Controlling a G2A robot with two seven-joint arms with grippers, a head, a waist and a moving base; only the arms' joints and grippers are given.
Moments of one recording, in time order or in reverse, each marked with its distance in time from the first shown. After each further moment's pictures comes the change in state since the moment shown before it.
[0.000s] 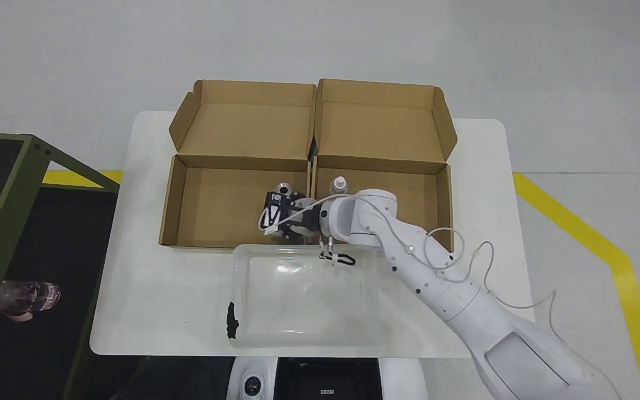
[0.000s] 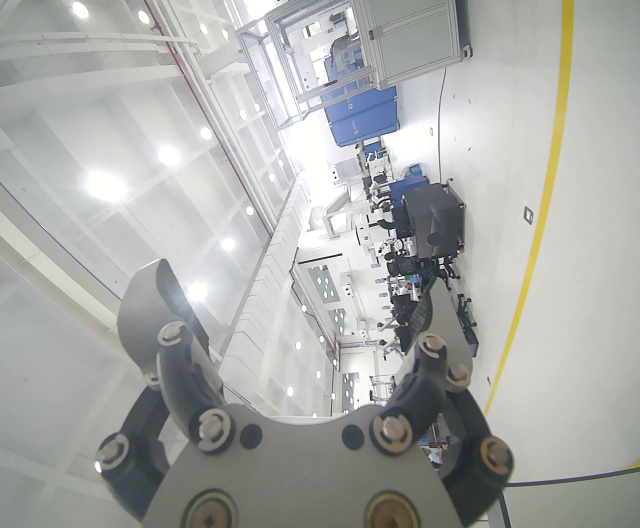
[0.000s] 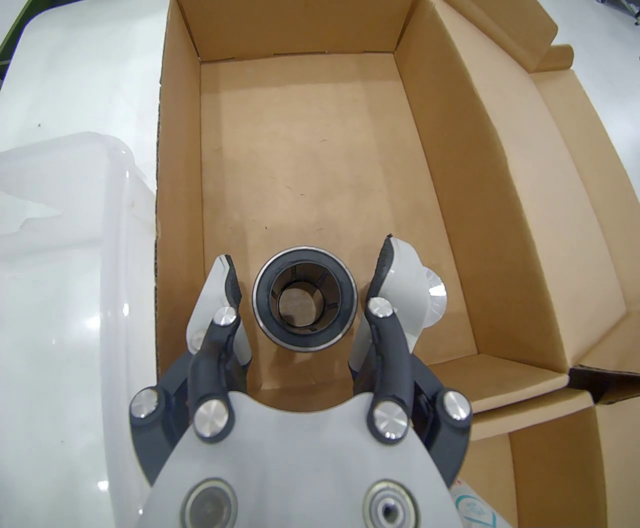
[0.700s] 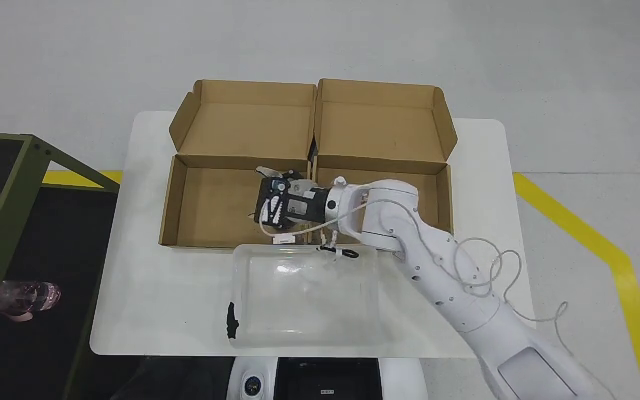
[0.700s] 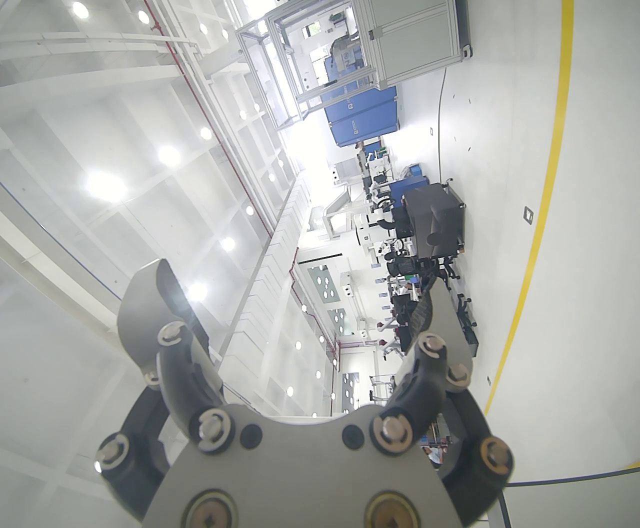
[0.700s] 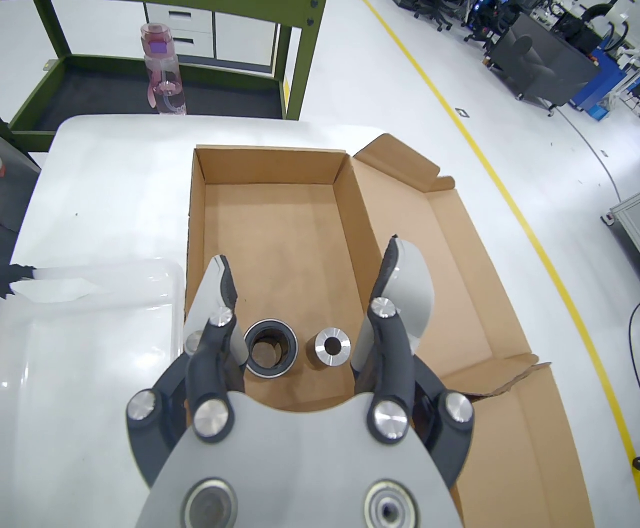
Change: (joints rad) left arm 0.000 0.000 0.000 0.000 0.000 0.000 0.000; right arm -0.078 0.036 0.141 -0.313 -0.022 -0.015 0.008
